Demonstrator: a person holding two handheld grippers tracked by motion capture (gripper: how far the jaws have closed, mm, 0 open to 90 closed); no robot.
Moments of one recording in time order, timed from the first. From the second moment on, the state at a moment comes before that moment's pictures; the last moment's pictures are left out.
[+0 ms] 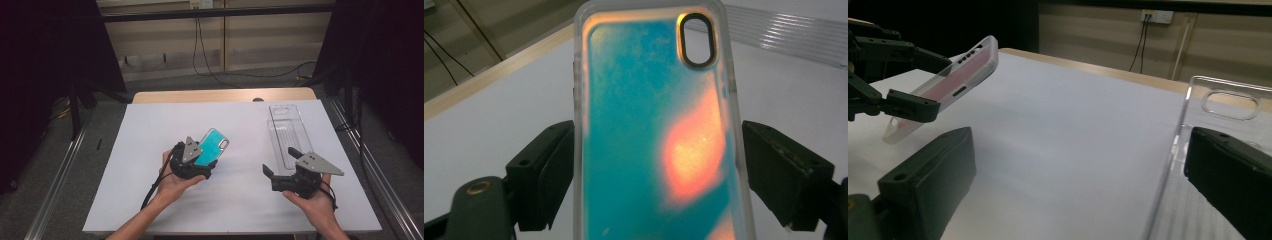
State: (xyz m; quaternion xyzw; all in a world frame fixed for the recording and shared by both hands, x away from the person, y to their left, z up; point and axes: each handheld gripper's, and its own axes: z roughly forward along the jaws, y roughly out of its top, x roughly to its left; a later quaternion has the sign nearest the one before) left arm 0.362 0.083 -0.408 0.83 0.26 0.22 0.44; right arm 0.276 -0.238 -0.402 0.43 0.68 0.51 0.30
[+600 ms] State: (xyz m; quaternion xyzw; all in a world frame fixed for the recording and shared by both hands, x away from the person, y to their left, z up) left arm 0.339 0.079 -0.402 0.82 0.25 0.26 0.44; right arm 0.302 -0.181 -0.393 0.38 0.72 0.53 0.25
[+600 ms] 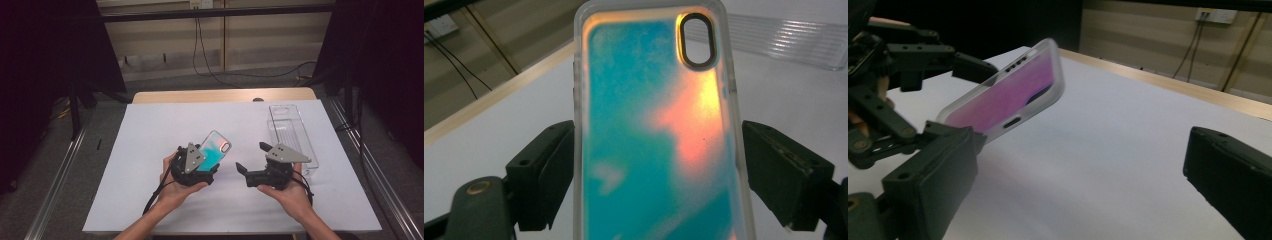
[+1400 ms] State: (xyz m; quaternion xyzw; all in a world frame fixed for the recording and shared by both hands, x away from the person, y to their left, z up) left arm 0.327 0.061 -0.416 0.81 0.23 0.32 0.43; right arm 0.320 -0.170 -0.393 0.38 0.73 0.54 0.19
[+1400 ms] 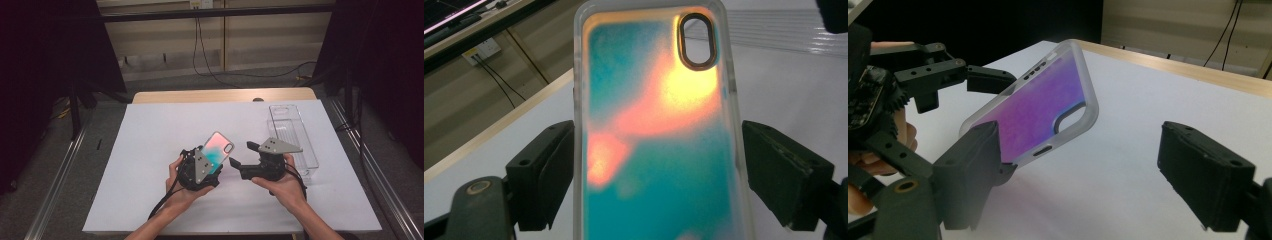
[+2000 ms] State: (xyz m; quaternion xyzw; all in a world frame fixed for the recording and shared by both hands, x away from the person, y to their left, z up) left arm 0.324 0.057 -0.409 0.80 0.22 0.36 0.43; right arm 0.335 -0.166 -0.374 0.44 0.73 0.50 0.15
